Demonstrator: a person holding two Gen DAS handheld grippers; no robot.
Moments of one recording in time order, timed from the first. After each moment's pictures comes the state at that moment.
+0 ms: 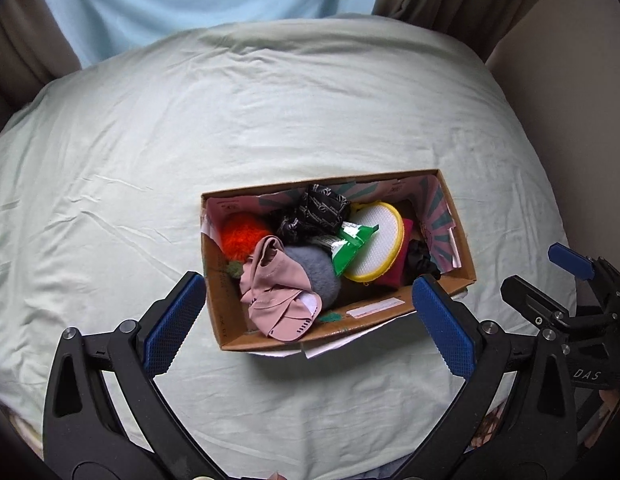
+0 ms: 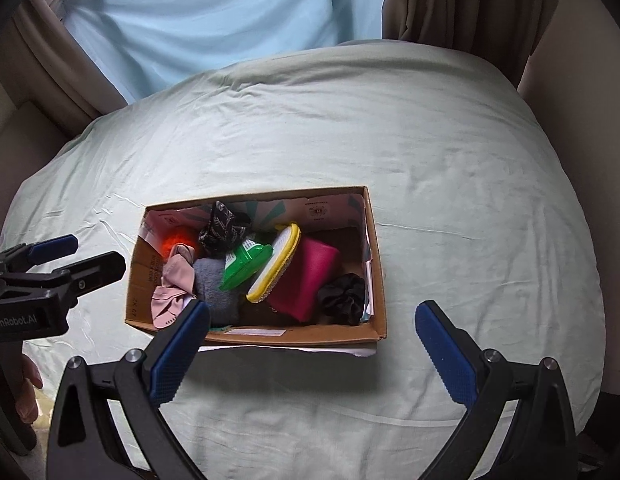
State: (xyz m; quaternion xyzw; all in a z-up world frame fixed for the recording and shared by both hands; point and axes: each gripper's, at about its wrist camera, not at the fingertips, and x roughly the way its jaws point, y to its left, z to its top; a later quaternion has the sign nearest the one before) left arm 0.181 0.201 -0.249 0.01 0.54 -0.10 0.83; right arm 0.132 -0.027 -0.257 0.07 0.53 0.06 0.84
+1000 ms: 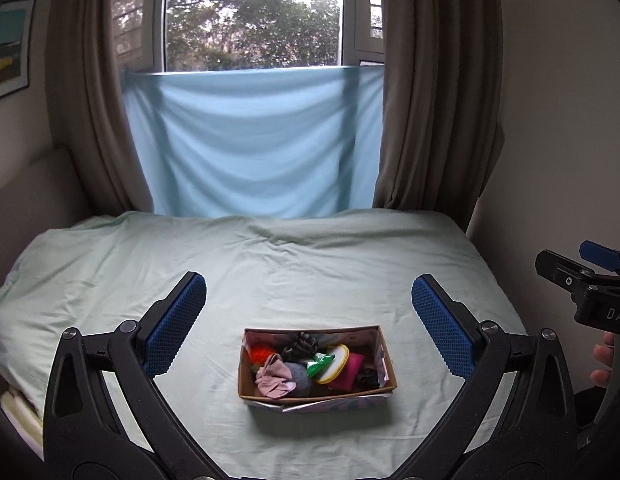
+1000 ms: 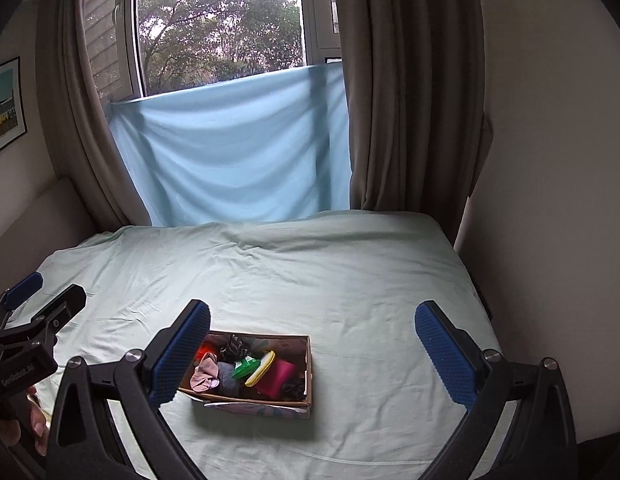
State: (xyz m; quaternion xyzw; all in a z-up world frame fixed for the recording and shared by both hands) left arm 0.009 0.142 0.000 0.01 0.25 -0.03 0.97; right arm 0.018 -0.108 0.003 0.04 0.31 0.04 0.95
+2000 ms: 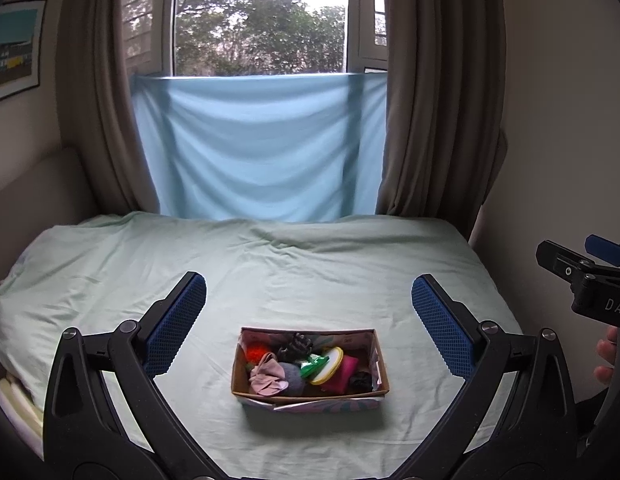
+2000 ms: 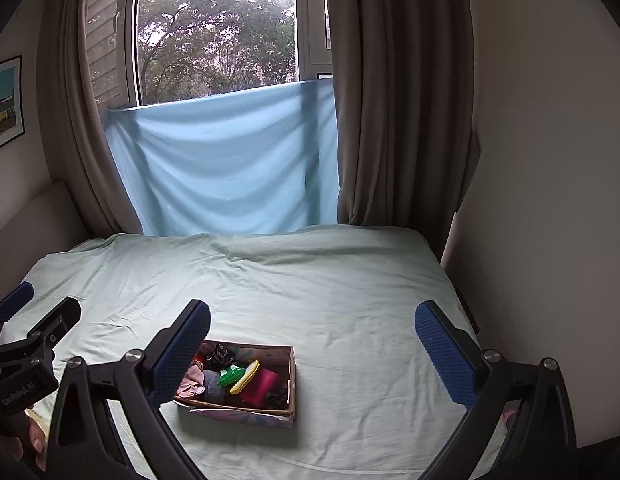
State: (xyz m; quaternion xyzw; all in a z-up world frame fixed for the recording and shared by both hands) left arm -0.008 0.128 -0.002 0.00 0.24 -0.01 0.97; right arm 0.009 -0.123 0.008 0.03 0.29 0.02 0.96
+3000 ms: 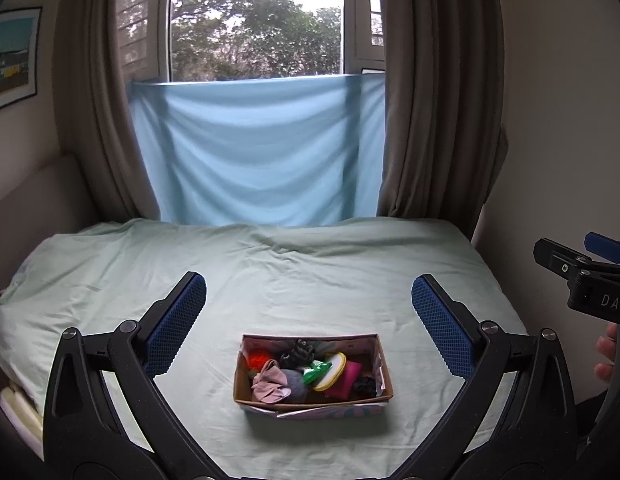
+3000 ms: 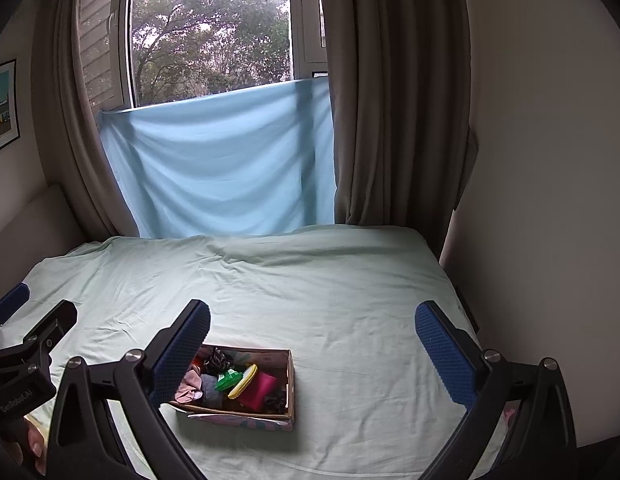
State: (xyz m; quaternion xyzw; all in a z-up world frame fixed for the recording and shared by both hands) left arm 0.002 0.120 -0.001 0.01 0.23 -0.01 0.97; right arm 0.015 -0.125 0.010 0.03 0.29 0.01 0.96
